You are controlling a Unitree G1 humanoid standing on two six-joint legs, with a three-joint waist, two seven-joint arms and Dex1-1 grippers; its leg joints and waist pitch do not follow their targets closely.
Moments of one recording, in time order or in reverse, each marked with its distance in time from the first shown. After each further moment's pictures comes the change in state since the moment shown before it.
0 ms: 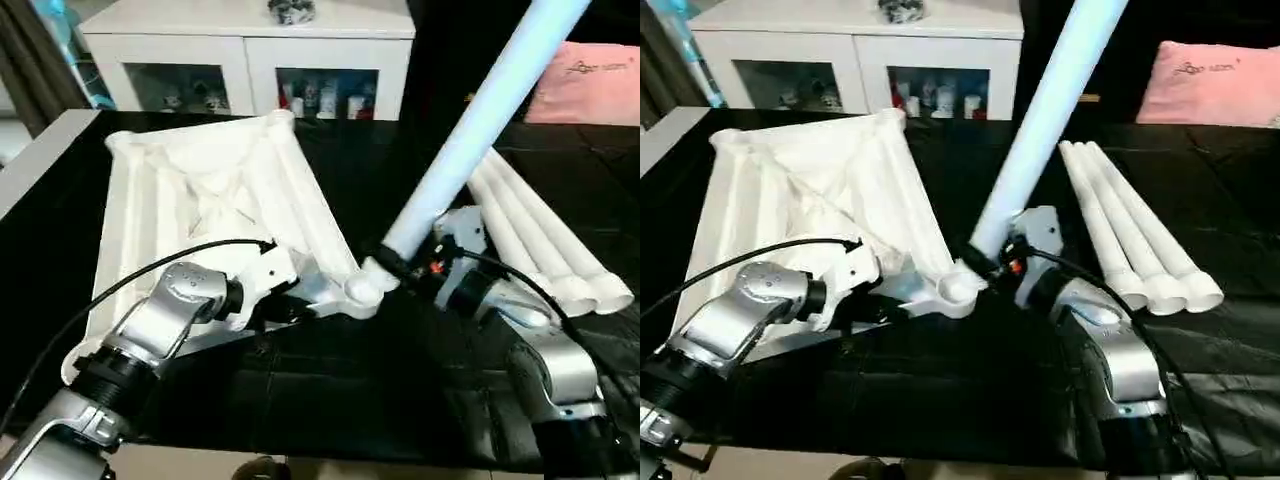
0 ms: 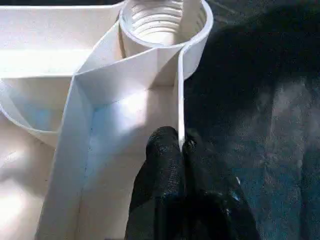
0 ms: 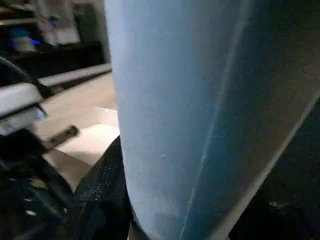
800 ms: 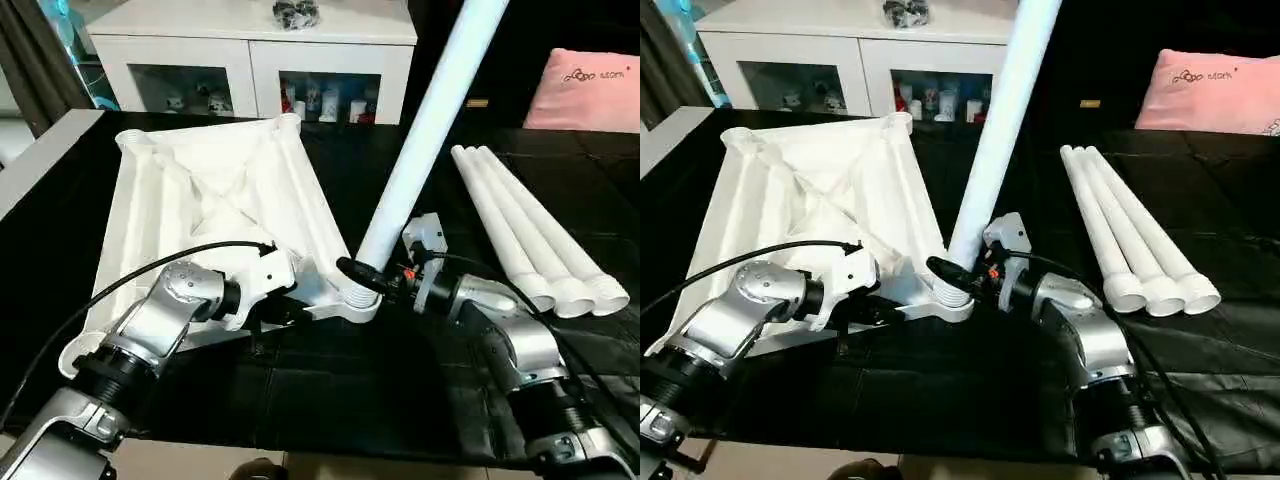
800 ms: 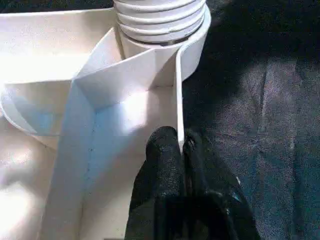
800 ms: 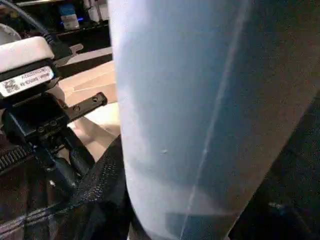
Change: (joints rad) left arm -0.009 -0.003 0.004 0.045 0.035 -0.063 -0.033; right arm -0.133 0.002 0.081 0.313 -0.041 -0.094 0.162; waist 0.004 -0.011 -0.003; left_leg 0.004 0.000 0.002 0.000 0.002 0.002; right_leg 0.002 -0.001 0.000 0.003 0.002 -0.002
